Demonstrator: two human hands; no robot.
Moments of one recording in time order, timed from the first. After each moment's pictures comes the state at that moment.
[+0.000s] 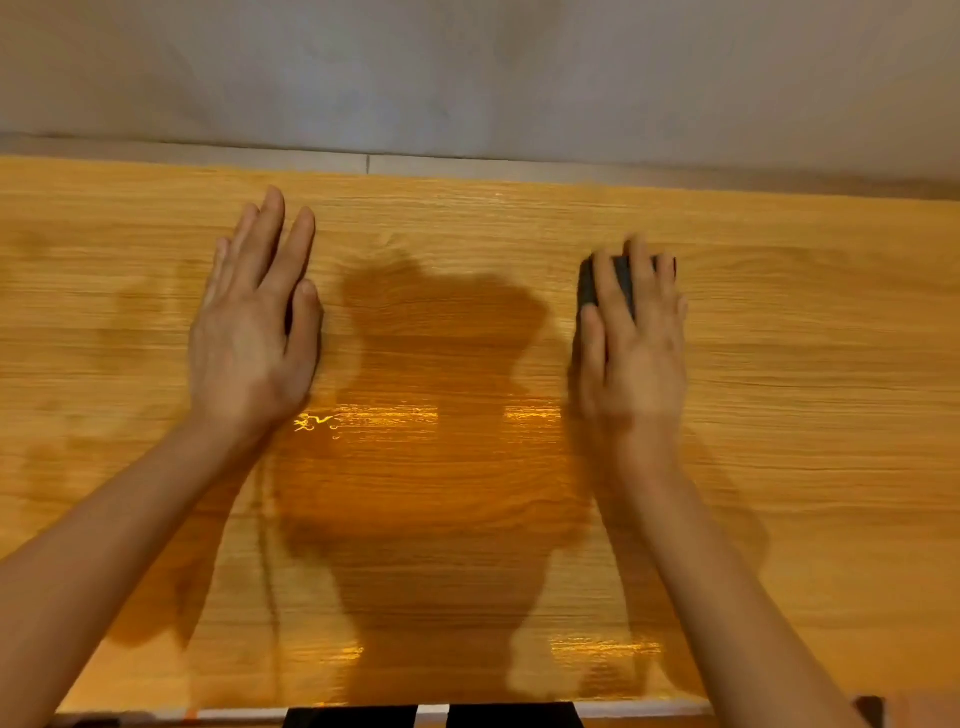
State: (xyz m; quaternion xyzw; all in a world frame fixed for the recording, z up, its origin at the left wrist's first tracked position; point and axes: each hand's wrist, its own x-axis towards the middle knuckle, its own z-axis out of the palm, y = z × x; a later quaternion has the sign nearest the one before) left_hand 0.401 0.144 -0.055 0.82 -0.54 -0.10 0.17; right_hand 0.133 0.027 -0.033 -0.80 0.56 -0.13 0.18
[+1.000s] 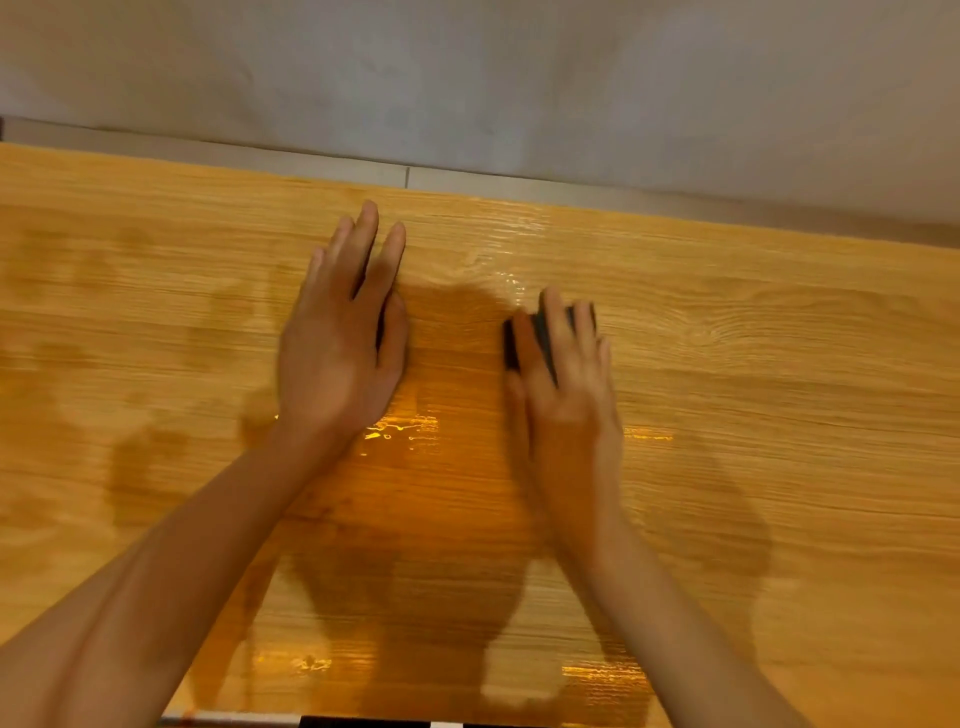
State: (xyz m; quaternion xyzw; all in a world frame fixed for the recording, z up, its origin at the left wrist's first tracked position) left_hand 0.400 0.139 -0.045 0.82 -0.54 -0.11 0.17; right_hand 0.208 0.088 -0.035 -0.87 0.47 -0.08 0.16
